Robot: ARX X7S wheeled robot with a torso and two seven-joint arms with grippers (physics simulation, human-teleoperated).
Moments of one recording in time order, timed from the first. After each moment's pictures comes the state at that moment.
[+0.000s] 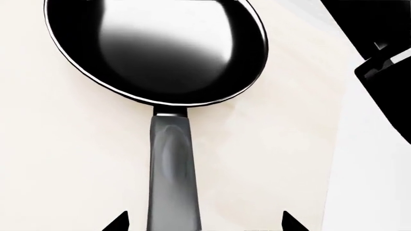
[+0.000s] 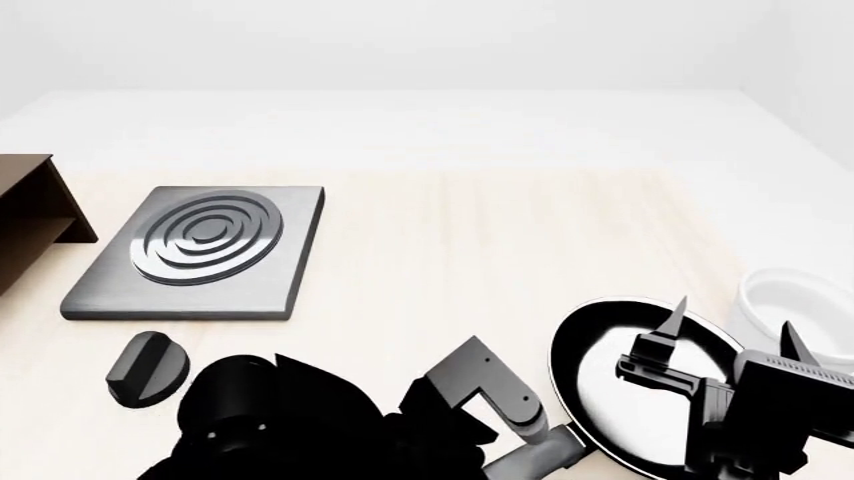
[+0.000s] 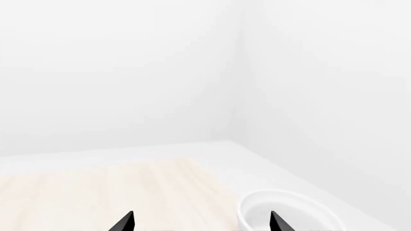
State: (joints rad) left arm -0.76 -0.18 0.55 0.25 -1.18 -1.49 -0.11; right arm 0.00 0.23 0.05 -0.50 0.11 0.39 0.45
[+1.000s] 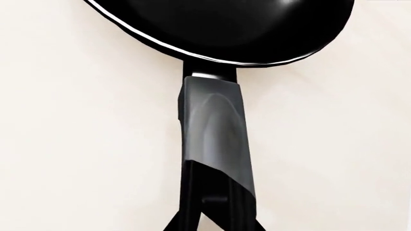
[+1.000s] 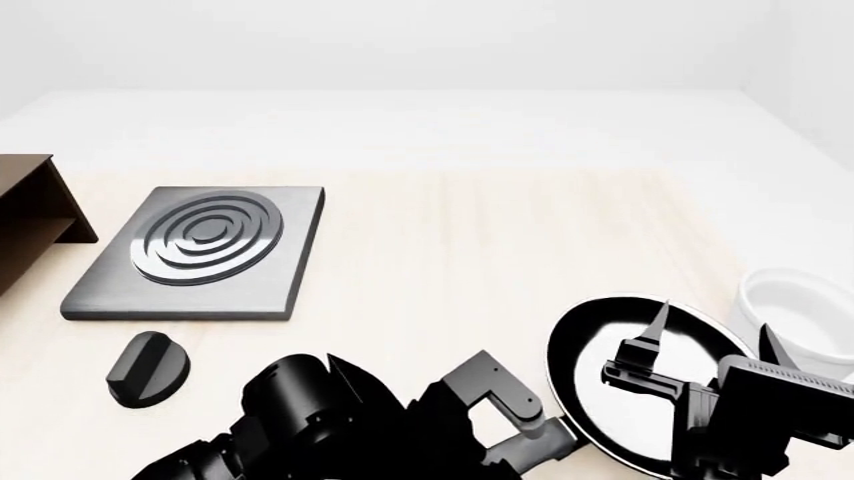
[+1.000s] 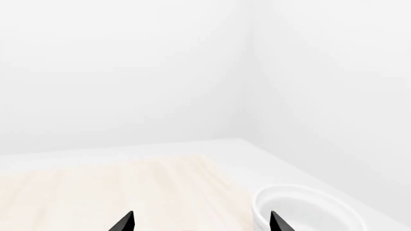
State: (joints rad) left arm -0.86 -0.17 0.88 -0.10 -0.97 -1.24 0.10; right arm -0.01 0.24 0.02 -0.47 0.13 0.34 0.45
